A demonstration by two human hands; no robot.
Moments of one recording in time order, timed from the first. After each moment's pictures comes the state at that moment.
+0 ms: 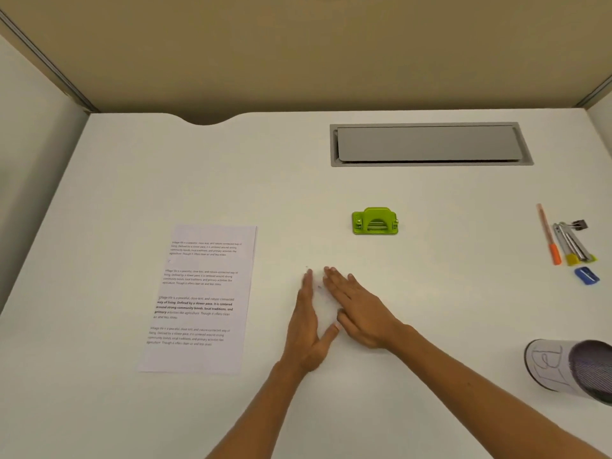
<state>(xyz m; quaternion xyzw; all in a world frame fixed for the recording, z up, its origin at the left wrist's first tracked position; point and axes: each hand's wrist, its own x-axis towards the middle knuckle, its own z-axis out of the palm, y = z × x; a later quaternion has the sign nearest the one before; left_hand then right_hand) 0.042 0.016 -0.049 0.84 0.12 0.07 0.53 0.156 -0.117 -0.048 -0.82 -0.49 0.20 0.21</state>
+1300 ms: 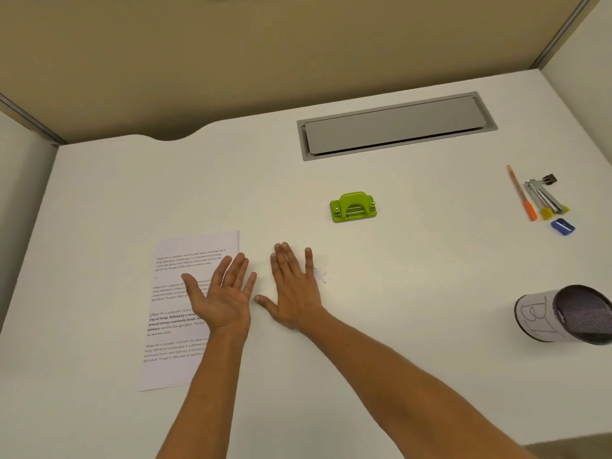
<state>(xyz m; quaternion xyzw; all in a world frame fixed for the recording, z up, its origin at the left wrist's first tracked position) 0.054 0.115 -0.003 0.27 0.36 0.21 0.87 0.115 0.001 -0.052 -0.93 -0.35 0.13 0.03</state>
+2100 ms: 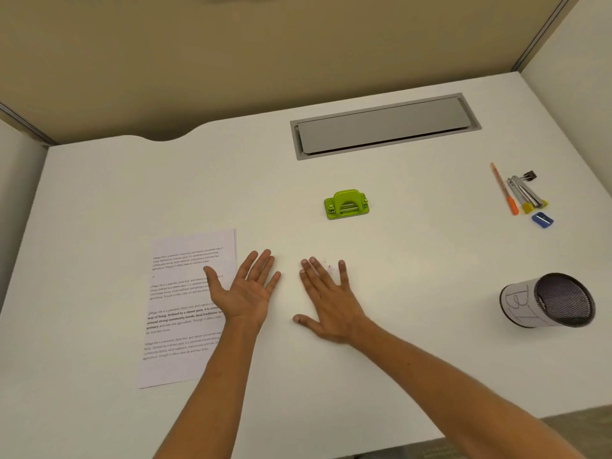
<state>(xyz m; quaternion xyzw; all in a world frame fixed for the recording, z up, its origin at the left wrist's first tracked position) 0.065 0.096 -0.008 0.21 0.34 0.09 0.91 0.106 -0.090 -0.054 -0.90 -0.41 0.12 0.04</state>
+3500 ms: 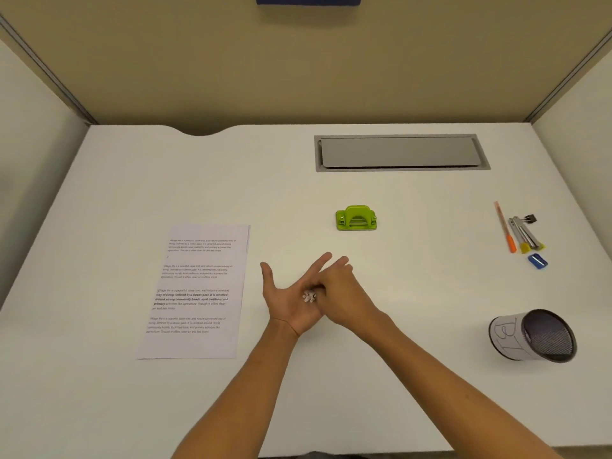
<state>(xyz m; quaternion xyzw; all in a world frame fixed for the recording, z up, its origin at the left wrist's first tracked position) 0.066 0.021 0.010 0.08 0.14 -0.12 0.98 0.115 -0.080 0.078 -0.88 -0.27 0.27 0.30</state>
